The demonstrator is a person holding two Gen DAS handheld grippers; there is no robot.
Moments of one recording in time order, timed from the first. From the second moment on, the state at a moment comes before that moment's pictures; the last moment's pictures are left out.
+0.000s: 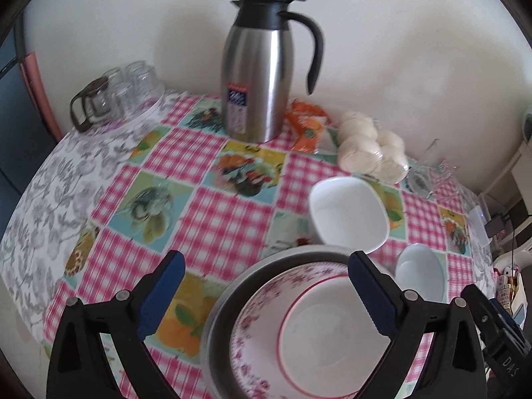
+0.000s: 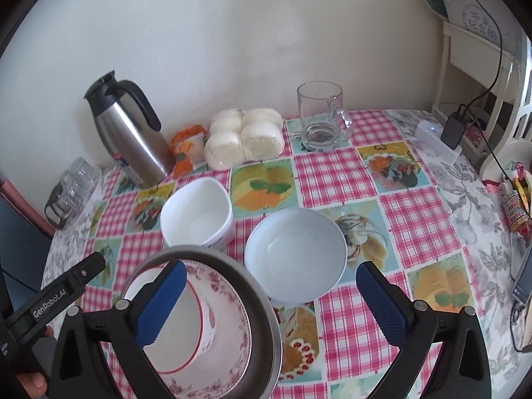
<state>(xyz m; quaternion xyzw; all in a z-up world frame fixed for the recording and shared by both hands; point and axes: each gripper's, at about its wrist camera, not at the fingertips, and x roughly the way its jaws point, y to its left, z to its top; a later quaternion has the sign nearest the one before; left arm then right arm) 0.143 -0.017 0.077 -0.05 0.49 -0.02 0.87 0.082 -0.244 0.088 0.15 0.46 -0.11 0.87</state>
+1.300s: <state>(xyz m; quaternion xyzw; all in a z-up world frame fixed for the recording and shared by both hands) 0.230 -0.015 0.039 -0.10 0.47 -0.12 0.87 0.156 -0.237 0.039 0.14 0.49 -0.07 0.86</state>
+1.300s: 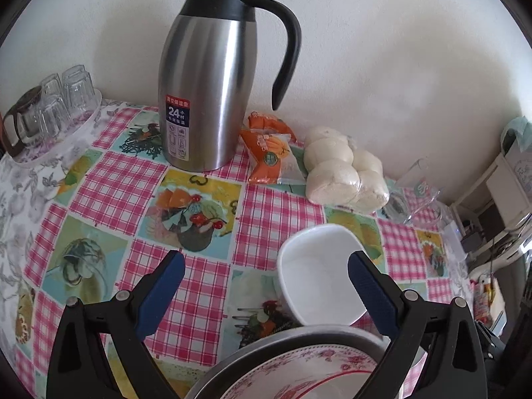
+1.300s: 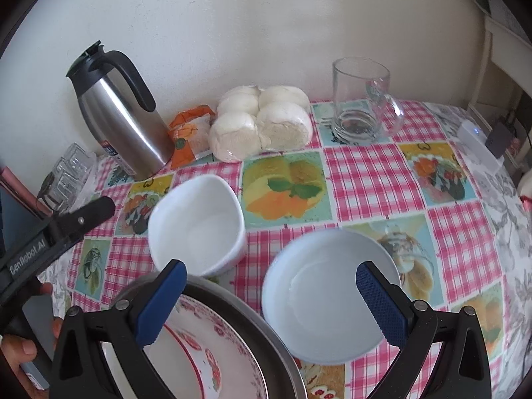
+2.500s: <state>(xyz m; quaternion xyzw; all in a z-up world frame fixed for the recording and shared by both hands) 0.264 -0.022 -0.024 -0.13 0.57 -0.16 0.80 0.225 -0.219 -0.011 0.07 0.57 -0.06 0.82</state>
